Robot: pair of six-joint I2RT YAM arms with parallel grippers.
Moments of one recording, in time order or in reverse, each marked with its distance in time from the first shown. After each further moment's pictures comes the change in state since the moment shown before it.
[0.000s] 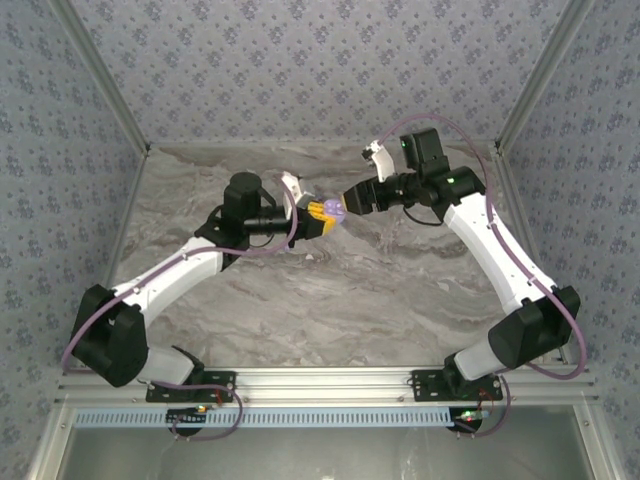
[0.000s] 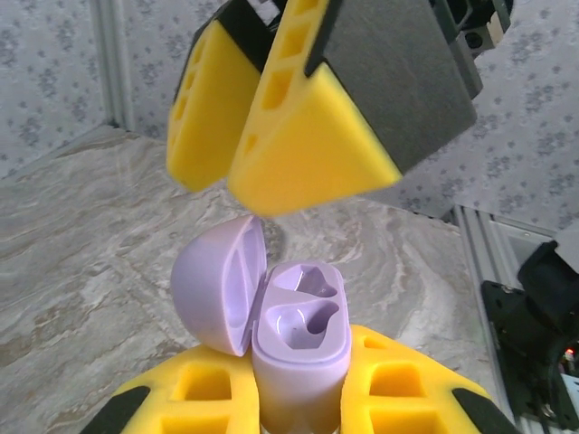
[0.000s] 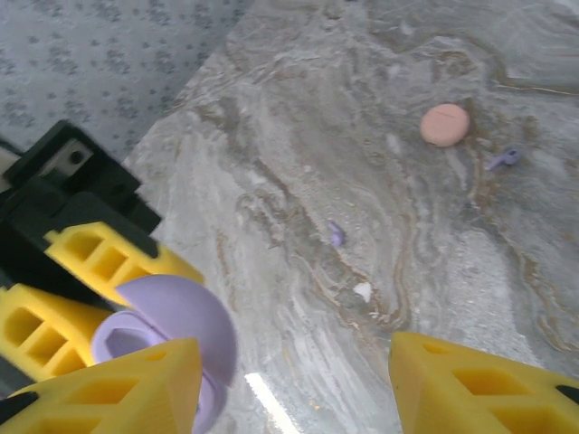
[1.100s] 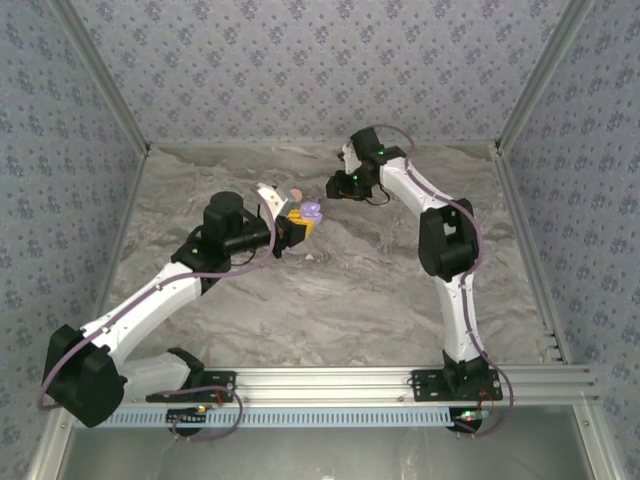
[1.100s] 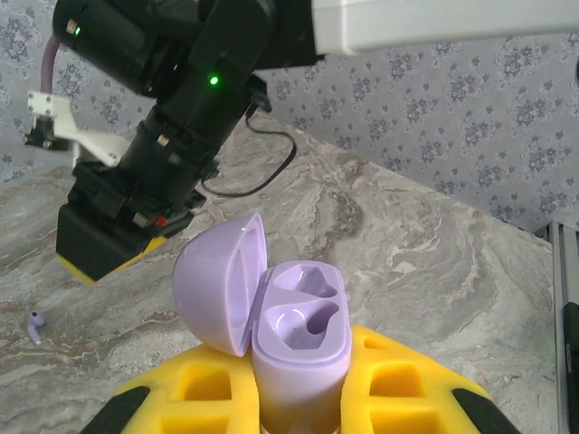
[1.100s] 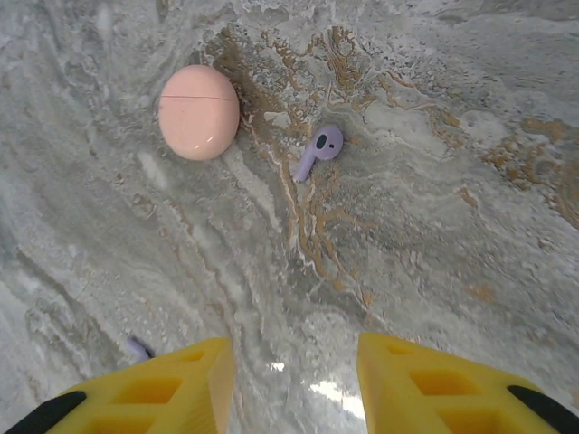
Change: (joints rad) left arm 0.000 -0.225 -0.134 -0.111 -0.272 -0.050; right arm 0.000 0.796 0.473 0.000 0.179 0.239
